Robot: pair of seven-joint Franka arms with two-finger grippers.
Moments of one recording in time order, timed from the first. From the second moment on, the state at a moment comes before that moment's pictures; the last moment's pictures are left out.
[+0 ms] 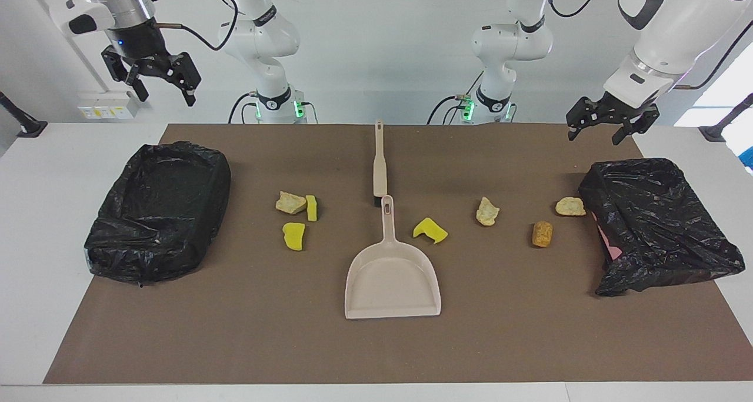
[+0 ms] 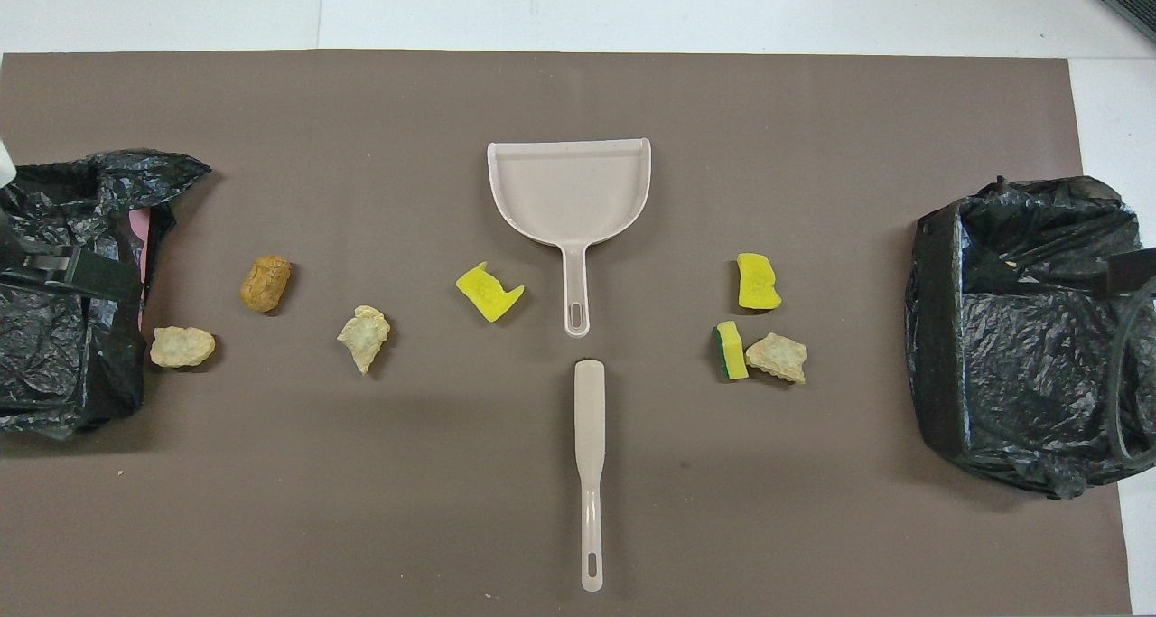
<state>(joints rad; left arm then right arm) -0.10 -0.01 0.05 -1.58 -0.01 1.51 0.14 -0.01 -0.08 -0.04 -1.50 -0.04 1.45 0.07</state>
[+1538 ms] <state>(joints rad) -0.44 -0.12 0.01 -1.98 -0.09 1.74 -0.07 -0.01 -0.12 -0.04 -1.55 -0.04 1.45 0.07</state>
